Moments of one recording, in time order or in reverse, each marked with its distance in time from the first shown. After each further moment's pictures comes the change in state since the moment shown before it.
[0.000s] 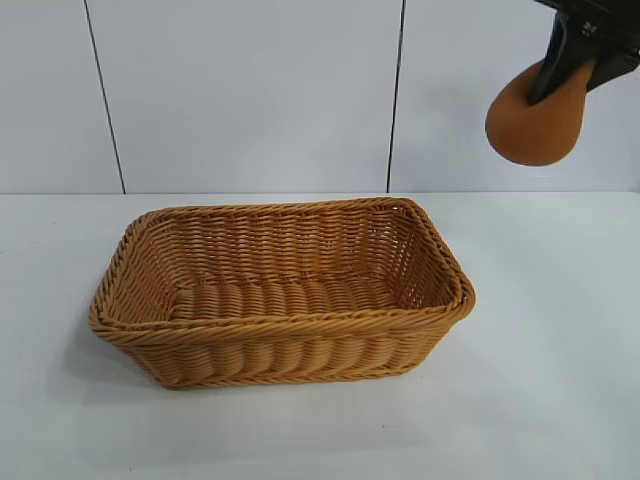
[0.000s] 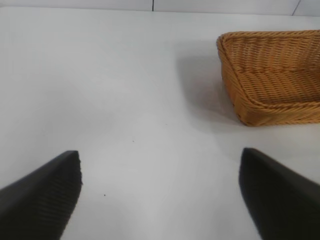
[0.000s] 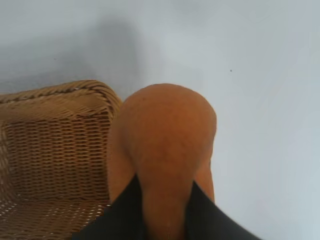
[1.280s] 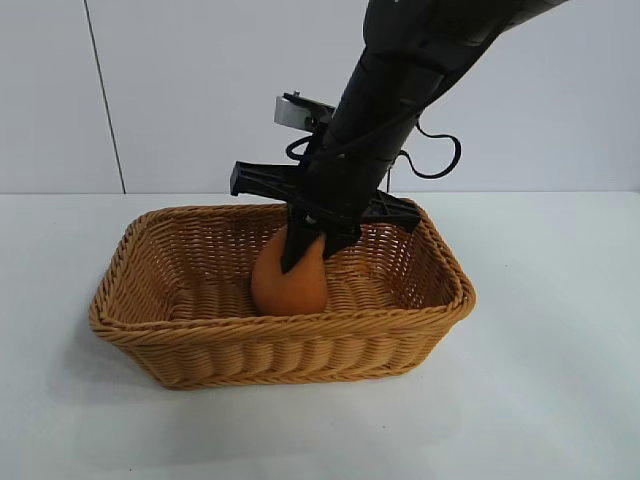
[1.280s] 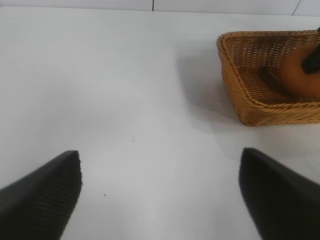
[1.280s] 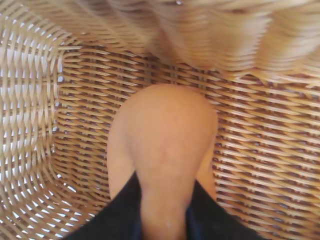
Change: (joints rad) left arm 0.000 0.000 0.000 0.000 0.000 0.000; right arm 0.450 0.361 0.001 0.020 -0.298 0.059
